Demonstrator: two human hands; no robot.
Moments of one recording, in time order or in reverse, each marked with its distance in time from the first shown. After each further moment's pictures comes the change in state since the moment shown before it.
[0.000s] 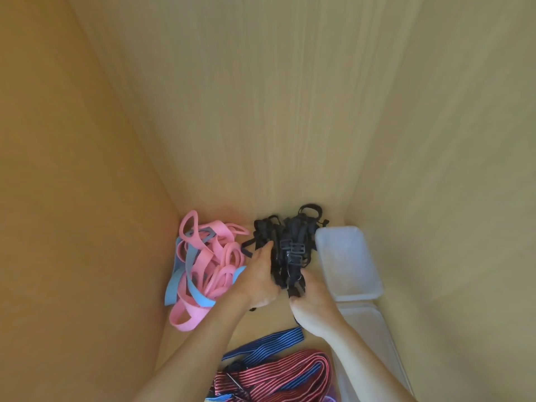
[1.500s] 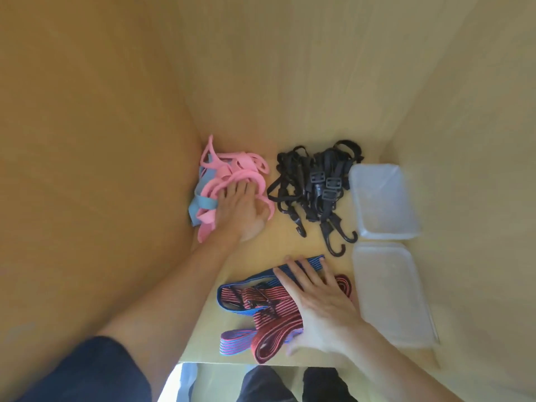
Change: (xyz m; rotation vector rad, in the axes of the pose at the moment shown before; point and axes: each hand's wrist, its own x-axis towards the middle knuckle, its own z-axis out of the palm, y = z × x) left_hand 0.000 -0.104 -0.020 0.630 0.292 -0.041; right_hand -0.070 0.051 0.062 -0.981 -0.316 -0.506
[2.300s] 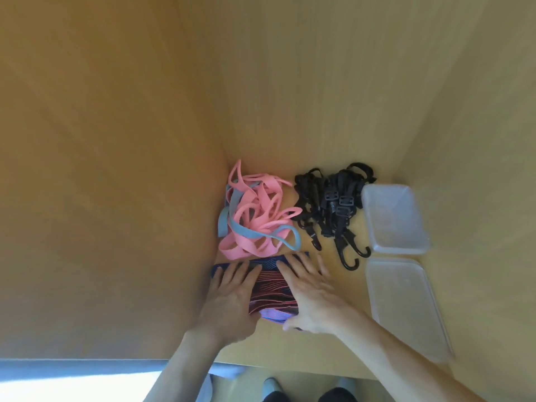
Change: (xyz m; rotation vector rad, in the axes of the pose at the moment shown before) left_hand -0.178 -0.014 -0.021 0.039 -0.142 0.074; right_hand 0.044 -0.014 -0.015 0.007 0.132 -0.027
